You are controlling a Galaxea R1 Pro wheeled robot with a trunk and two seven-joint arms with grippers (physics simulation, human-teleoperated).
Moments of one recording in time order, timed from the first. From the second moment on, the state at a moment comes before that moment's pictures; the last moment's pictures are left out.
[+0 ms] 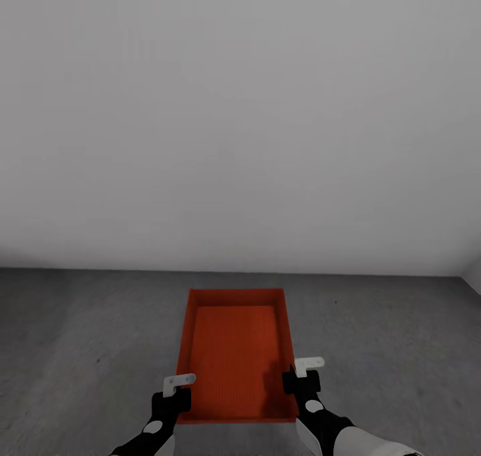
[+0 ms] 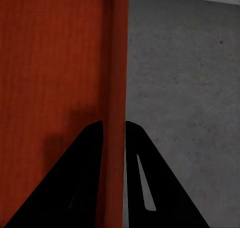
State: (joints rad) left arm -0.53 -0.09 -0.27 -0.17 0.31 -0.33 0.17; right arm -0.64 0.13 0.30 -0.07 -0.13 -0.35 -0.25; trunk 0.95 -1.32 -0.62
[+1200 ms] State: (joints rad) left arm -0.53 -0.09 -0.27 -0.17 0.31 -0.32 0.17; right arm -0.64 0.13 0.30 -0.07 -0.13 -0.35 -0.25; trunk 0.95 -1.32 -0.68
